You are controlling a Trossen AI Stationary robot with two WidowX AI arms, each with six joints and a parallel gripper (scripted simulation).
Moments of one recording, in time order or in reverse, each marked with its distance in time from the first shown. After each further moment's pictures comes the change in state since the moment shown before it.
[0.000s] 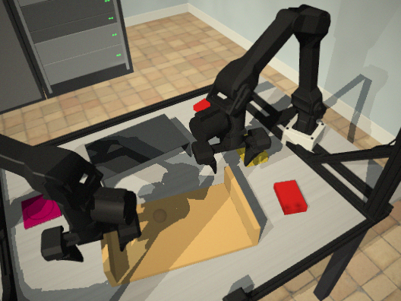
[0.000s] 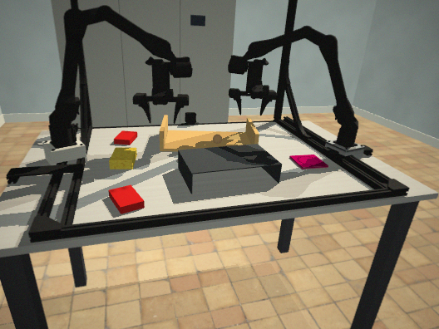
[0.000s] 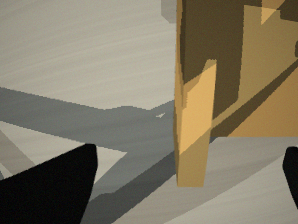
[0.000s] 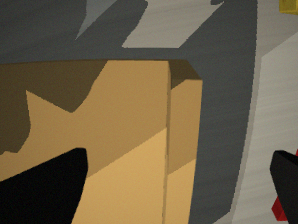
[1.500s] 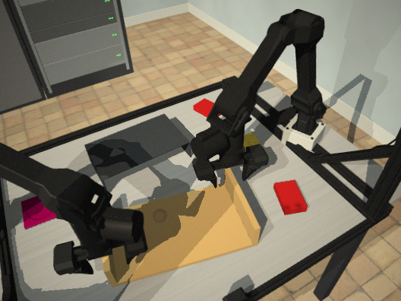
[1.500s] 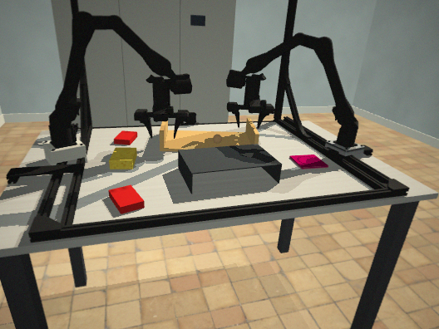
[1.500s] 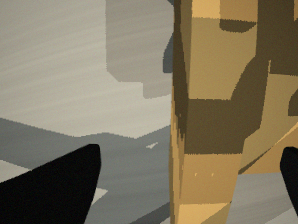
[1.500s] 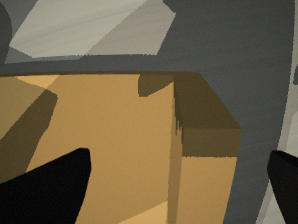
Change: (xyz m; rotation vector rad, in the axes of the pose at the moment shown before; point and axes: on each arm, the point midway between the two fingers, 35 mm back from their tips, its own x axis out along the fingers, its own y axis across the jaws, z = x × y) left arm 0.056 -0.004 -0.001 -0.001 0.003 -0.006; right arm 0.056 0.000 0.000 0.000 0.002 0.005
